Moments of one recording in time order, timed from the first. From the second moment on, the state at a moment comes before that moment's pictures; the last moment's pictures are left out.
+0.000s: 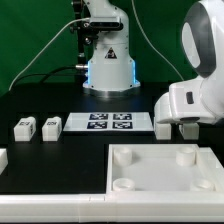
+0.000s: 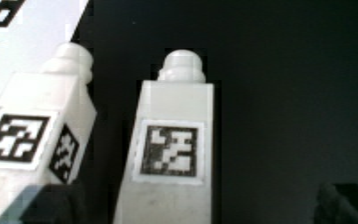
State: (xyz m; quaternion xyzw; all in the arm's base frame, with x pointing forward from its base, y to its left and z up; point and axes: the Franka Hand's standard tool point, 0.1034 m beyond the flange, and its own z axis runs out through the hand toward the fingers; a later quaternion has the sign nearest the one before) arm 0.399 0.176 0.025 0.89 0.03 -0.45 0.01
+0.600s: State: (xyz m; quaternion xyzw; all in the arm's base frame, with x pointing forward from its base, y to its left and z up) arm 0.398 0.175 0.024 0.89 0.03 -0.45 0.01
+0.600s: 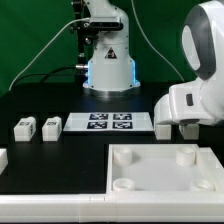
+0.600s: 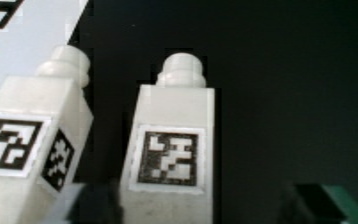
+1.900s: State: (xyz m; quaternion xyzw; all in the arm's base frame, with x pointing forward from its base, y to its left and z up) arm 0.399 0.175 0.025 0.89 0.03 -0.45 0.01
